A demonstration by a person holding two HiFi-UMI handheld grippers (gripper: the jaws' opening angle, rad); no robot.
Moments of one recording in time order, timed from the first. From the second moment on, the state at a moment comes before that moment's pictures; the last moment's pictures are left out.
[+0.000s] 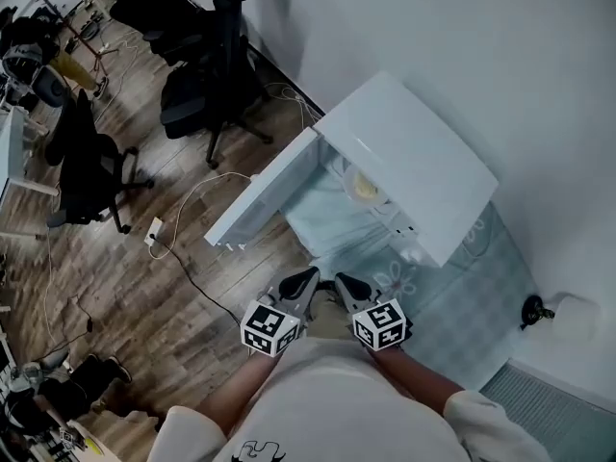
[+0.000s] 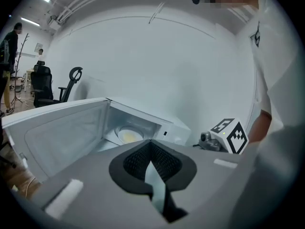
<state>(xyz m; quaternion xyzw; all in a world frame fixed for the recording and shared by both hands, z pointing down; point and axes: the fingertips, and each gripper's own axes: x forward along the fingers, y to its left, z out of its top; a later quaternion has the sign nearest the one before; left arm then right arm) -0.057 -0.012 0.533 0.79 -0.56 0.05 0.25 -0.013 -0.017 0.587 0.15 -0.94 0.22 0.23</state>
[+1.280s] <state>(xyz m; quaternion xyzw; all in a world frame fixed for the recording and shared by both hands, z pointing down) -0.079 -0.130 0.572 0.88 -0.38 0.12 0.27 -0.006 -0.147 0.584 0.41 -0.85 0.32 0.12</state>
